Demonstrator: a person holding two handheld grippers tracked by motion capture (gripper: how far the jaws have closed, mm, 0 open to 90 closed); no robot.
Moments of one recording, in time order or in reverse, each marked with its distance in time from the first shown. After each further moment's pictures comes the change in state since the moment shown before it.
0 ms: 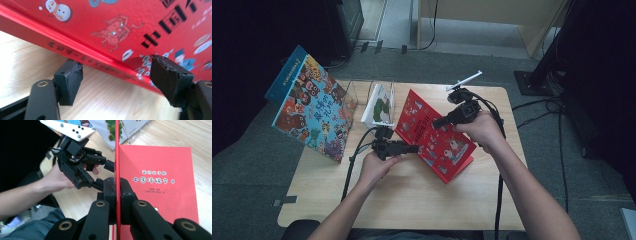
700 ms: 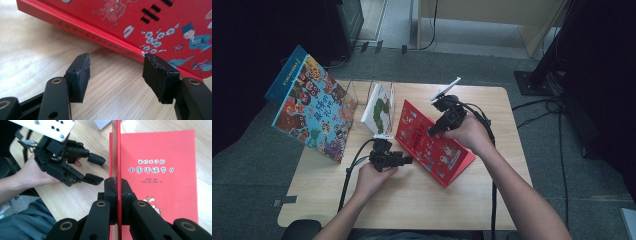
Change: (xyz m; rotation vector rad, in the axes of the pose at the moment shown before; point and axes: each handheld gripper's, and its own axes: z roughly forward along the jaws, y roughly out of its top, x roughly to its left) left arm 0.008 -0.033 0.005 0.042 0.155 0.069; right arm 0.011 0.008 0.035 0.155 -0.145 -0.015
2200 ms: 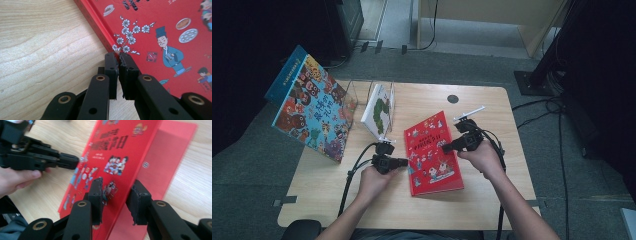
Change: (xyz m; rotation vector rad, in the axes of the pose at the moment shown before) left arm 0.001 -0.014 0.015 0.094 0.102 -0.086; right arm -0.045 -0.077 0.038 -0.114 -0.027 0.169
